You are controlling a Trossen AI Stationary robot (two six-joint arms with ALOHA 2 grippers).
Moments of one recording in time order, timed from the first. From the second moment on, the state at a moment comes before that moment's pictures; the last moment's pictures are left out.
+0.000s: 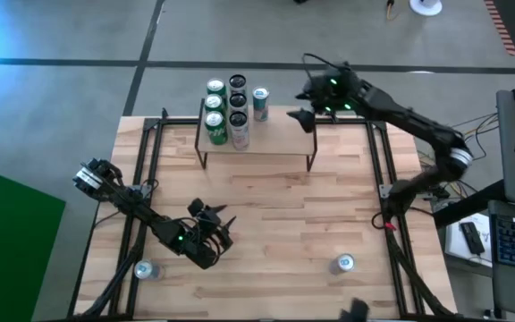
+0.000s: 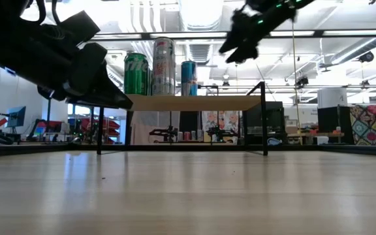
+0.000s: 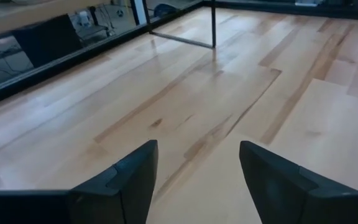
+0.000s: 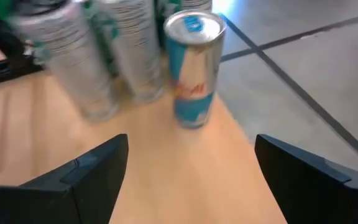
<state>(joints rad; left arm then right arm) -0.59 1.67 0.69 -0.01 -1.14 -0.88 -0.69 1.46 1.37 -0.46 -0.28 -0.12</state>
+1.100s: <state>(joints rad) -0.51 1.87 0.69 0.87 -0.82 -0.20 0.58 0.85 0.72 -0.75 0.32 0.72</state>
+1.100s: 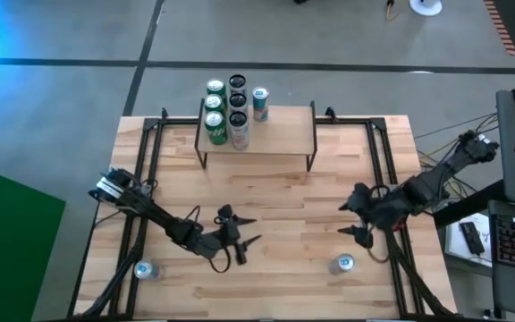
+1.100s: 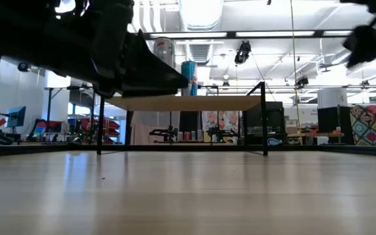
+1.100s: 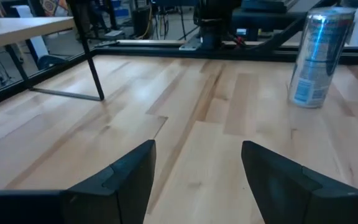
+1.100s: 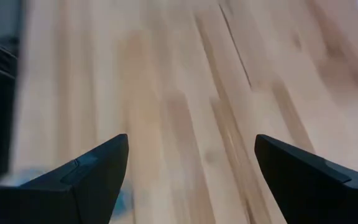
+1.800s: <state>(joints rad) -0.54 1.97 0.87 0.74 -0.83 -0.23 0.91 1.34 0.74 -1.00 0.06 1.22</state>
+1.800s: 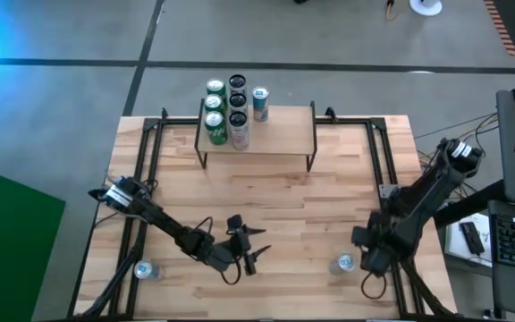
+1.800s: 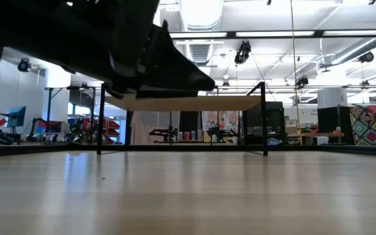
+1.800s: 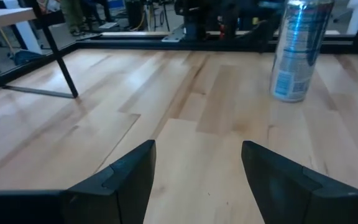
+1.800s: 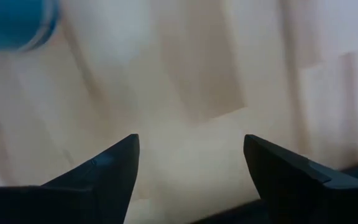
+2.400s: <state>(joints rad) -0.60 1.97 0.87 0.76 -0.85 -0.32 0.98 1.39 0.75 -0.64 0.33 1.11</state>
